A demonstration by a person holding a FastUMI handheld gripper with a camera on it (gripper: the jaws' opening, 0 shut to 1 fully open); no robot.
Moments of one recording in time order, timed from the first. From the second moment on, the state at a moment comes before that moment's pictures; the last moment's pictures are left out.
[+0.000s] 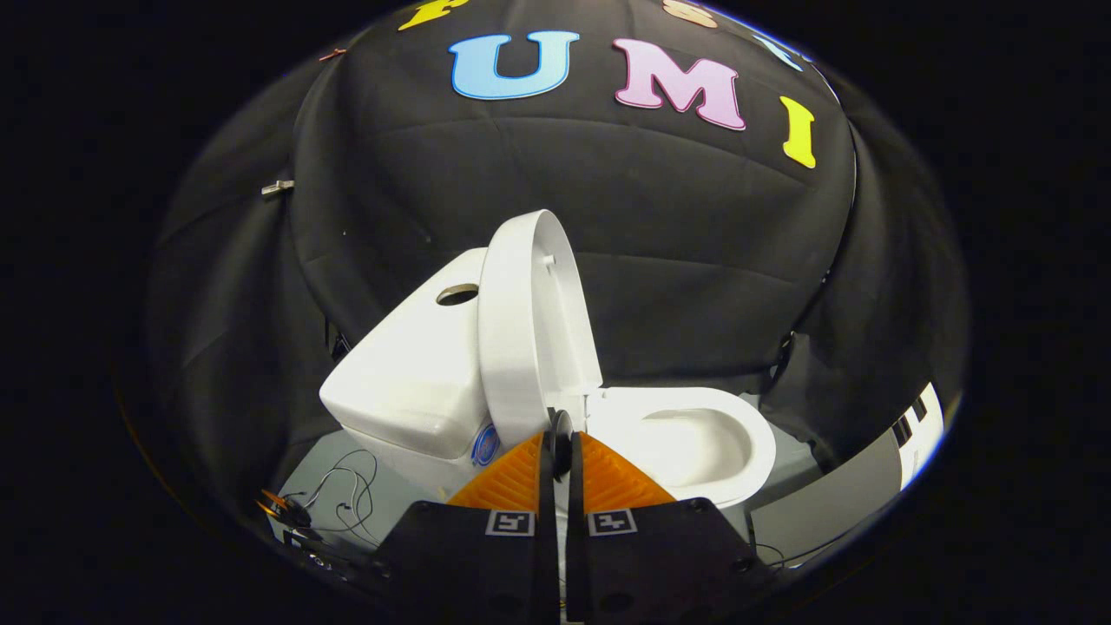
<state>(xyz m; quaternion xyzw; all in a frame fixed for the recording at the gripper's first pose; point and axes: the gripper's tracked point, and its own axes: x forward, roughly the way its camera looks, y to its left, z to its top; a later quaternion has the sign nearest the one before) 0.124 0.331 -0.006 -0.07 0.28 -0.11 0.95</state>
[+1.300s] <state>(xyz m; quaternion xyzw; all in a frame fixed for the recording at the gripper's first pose) 0.071 0.327 0.119 -0.01 0.18 0.07 0.98</state>
